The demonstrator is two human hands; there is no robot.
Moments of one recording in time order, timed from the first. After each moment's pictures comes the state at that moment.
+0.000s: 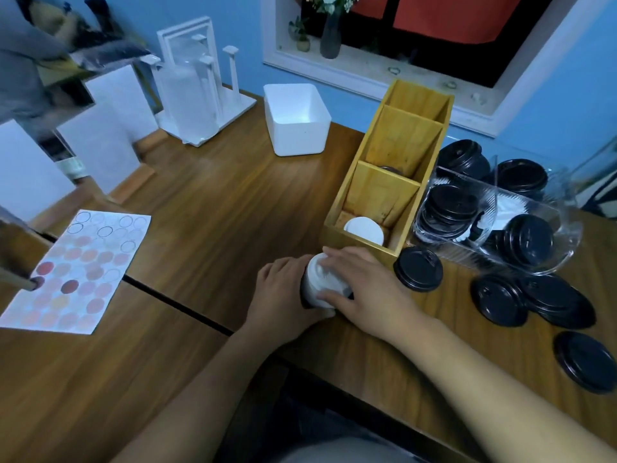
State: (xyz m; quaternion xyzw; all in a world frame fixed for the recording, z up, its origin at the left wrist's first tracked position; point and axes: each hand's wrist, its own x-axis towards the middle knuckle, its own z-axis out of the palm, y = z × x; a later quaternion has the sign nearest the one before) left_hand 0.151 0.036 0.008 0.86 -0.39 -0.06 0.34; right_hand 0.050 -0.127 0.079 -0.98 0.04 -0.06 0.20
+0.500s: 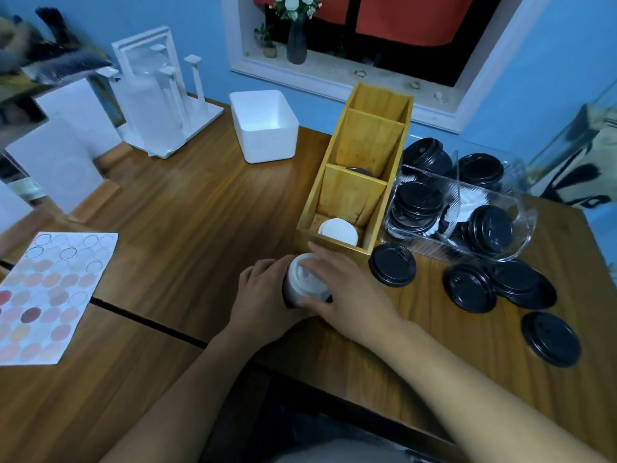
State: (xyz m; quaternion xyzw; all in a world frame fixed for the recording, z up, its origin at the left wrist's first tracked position) left_hand 0.157 0.026 0.017 0.84 -0.41 -0.09 0.34; right_hand 0.040 -0.119 0.088 -0.98 0.09 -0.04 0.18
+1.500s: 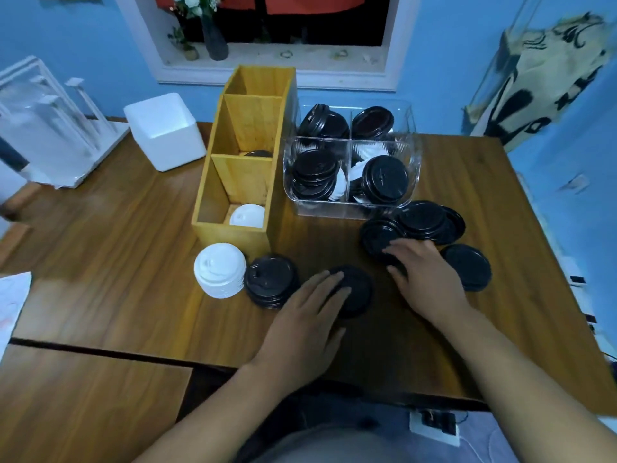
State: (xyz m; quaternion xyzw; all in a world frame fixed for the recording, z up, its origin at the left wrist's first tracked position) left_hand -0.013 -0.056 0.031 0.72 -0.66 0.01 0.21; right_hand -0.162 -0.273 0.044 -0.94 0.32 -0.11 0.08
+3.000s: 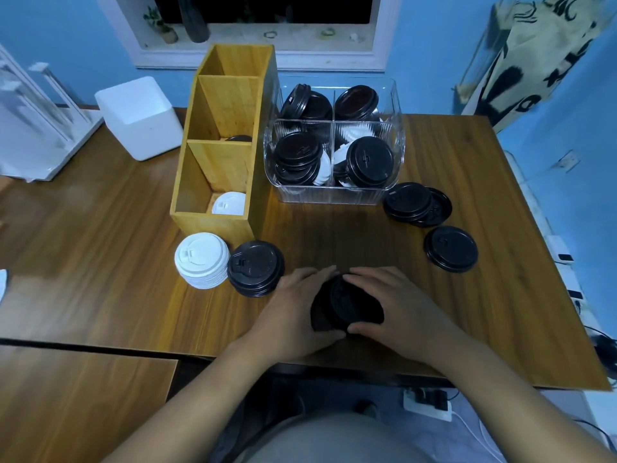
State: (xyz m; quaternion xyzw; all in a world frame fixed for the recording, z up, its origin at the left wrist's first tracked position) left_hand -0.004 -0.069 0.021 0.73 -0.60 -0.18 0.27; right_hand -0.185 -0.210 0.058 -0.94 0.22 0.00 0.25
